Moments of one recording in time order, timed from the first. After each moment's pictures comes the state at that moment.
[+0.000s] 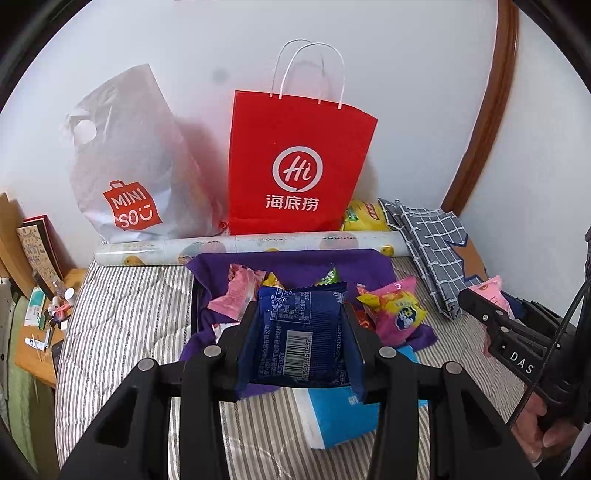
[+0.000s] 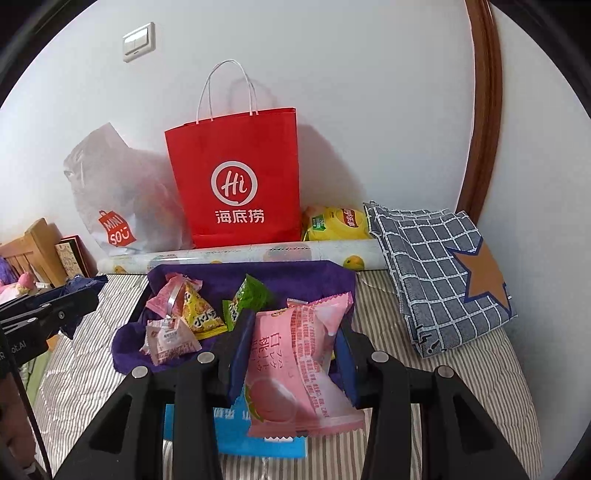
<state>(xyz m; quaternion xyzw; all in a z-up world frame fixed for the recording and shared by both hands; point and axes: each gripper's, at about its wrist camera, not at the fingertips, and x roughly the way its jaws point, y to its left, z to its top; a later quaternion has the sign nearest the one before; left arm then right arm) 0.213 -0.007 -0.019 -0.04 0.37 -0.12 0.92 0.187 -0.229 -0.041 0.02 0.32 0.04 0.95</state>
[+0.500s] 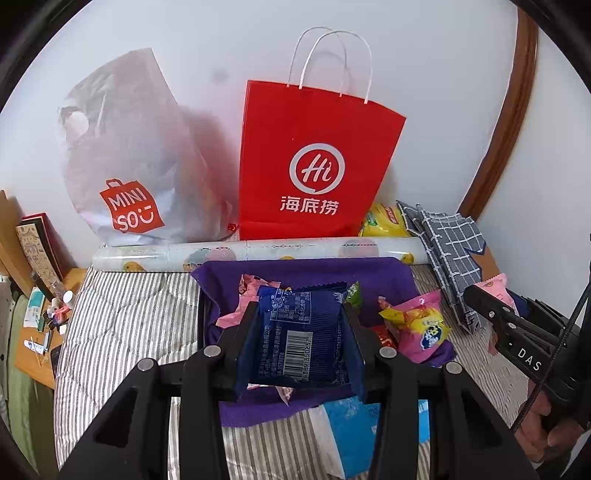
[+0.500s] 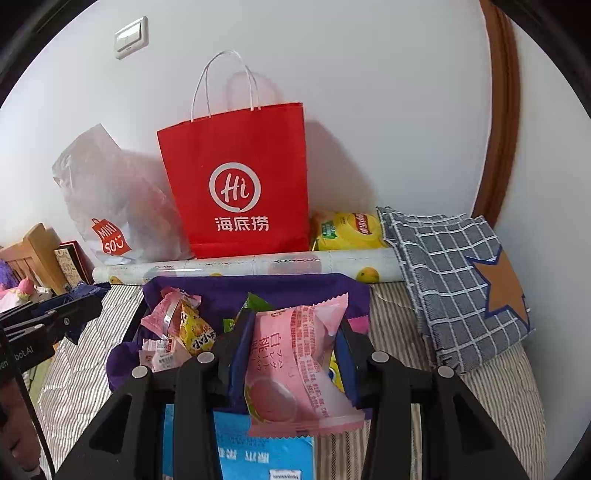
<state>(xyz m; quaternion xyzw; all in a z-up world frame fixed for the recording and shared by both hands) 0.255 0.004 -0.035 -0.04 0.38 -0.11 0.92 0.232 -0.224 -0.050 0.03 0.33 0.05 0.94</state>
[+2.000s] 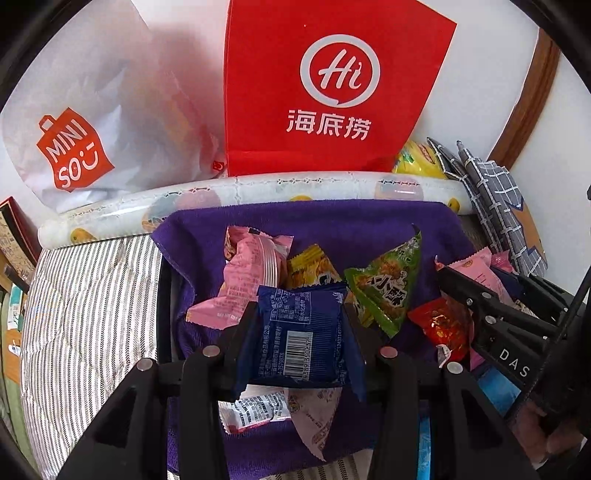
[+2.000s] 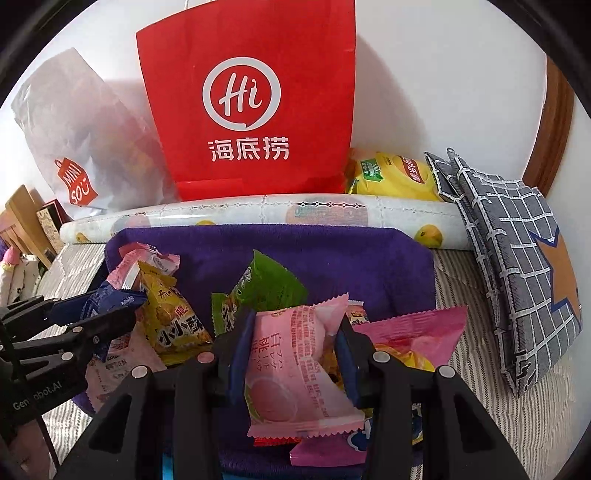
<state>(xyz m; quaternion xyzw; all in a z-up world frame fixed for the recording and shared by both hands) 0.330 -0.007 -0.138 -0.01 0.46 -0.12 0.88 0.314 -0.186 -0.142 0.00 0.40 0.07 0.91</state>
